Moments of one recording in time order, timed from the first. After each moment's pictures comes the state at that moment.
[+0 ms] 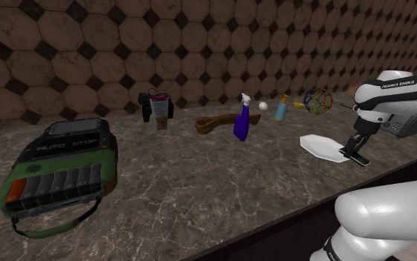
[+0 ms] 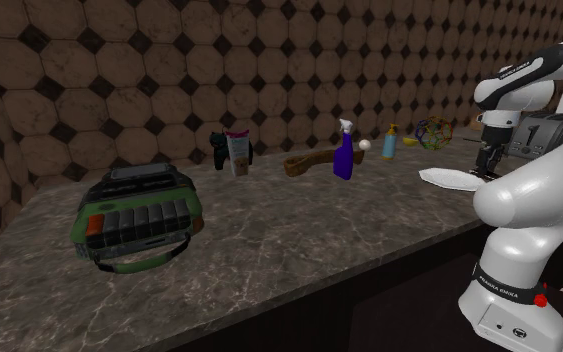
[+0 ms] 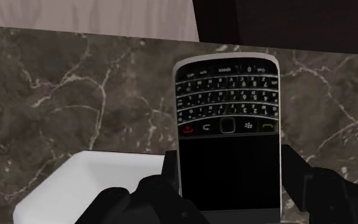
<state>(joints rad) -0.55 -0.56 -0.56 -2.55 -0.30 1.98 -0.77</state>
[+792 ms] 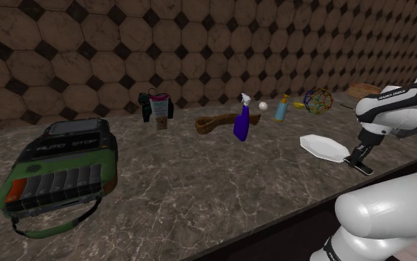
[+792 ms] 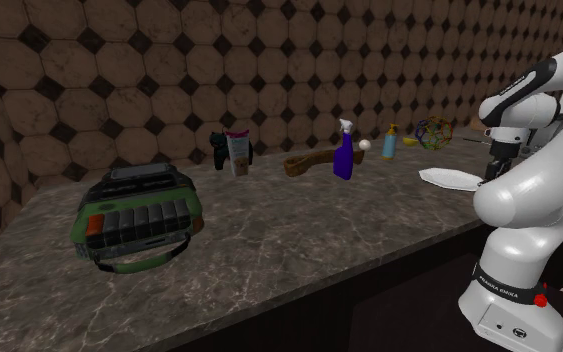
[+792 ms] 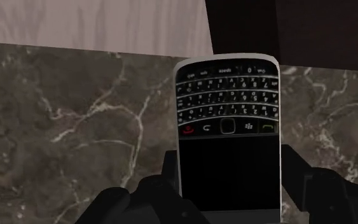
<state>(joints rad) -0.54 -0.41 -0.69 -2.56 -0.31 2.15 -0.88</state>
